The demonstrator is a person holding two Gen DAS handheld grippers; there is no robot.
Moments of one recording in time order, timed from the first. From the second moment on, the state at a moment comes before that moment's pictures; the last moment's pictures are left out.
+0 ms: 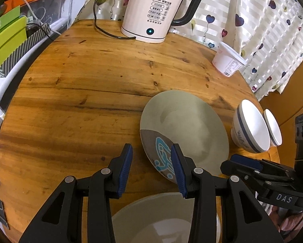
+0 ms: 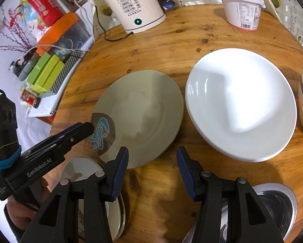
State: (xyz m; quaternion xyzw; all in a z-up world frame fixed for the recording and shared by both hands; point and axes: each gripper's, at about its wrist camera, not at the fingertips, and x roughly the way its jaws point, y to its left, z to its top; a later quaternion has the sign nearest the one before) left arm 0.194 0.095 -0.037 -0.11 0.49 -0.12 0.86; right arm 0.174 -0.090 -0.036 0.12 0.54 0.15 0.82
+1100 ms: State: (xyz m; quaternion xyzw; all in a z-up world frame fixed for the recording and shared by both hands) left arm 0.211 0.090 -0.047 -0.11 0.50 -0.13 0.85; right arm 0.191 -0.085 -0.045 0.13 0.54 0.14 0.82
